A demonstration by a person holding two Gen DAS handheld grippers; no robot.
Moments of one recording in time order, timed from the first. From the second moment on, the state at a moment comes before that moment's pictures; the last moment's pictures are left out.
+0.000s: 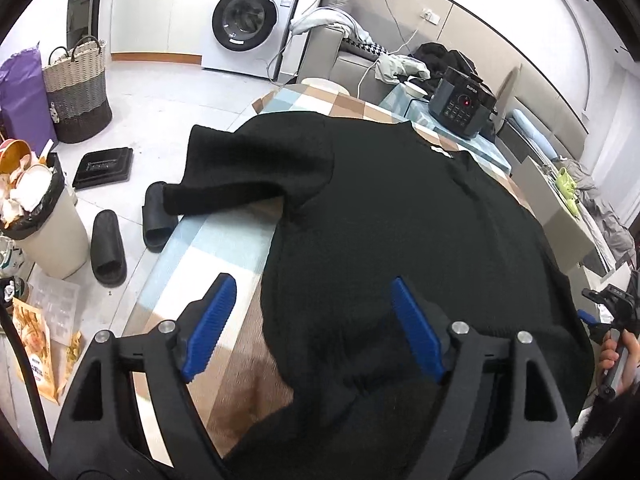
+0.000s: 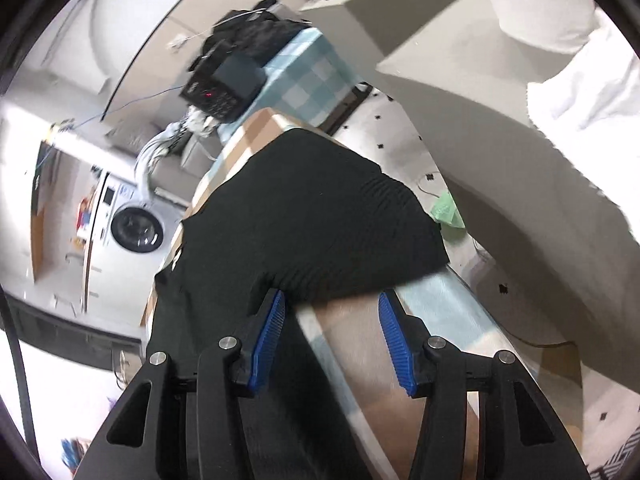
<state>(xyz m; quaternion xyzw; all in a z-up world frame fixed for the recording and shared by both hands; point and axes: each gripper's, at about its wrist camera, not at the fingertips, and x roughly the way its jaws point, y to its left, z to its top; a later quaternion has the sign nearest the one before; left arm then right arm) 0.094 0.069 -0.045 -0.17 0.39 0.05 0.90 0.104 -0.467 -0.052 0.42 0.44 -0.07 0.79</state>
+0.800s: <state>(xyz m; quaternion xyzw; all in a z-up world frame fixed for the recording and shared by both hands) 0.131 0.074 -0.061 -0.18 0.40 0.04 0.90 0.133 -0.475 -0.061 0.38 0.47 -0.16 0.78</state>
